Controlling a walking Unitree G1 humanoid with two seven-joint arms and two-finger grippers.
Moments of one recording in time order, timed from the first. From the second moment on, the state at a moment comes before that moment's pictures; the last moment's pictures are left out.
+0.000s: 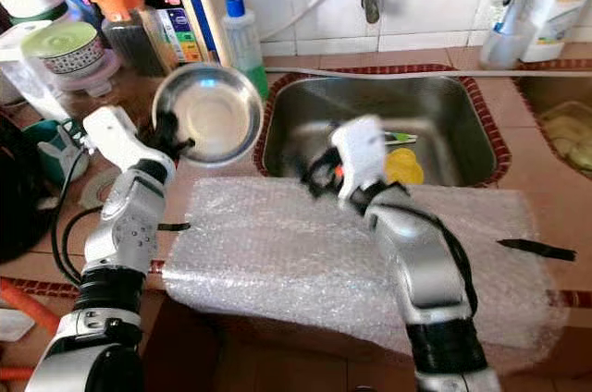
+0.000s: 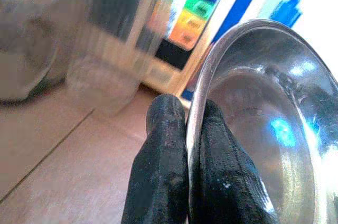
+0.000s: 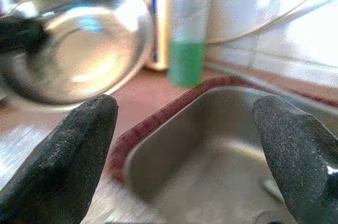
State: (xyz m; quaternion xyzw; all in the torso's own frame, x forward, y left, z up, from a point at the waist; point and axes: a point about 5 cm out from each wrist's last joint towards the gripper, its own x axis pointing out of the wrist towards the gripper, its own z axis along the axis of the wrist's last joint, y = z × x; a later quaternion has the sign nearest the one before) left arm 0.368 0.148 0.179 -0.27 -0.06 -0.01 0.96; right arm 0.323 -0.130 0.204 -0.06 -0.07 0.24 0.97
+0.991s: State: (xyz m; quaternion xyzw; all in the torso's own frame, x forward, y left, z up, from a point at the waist) left arm 0.338 0.078 0.205 -0.22 -0.14 -0.20 0.95; right arm 0.347 -0.129 0.220 0.06 -0.09 0.18 0.98
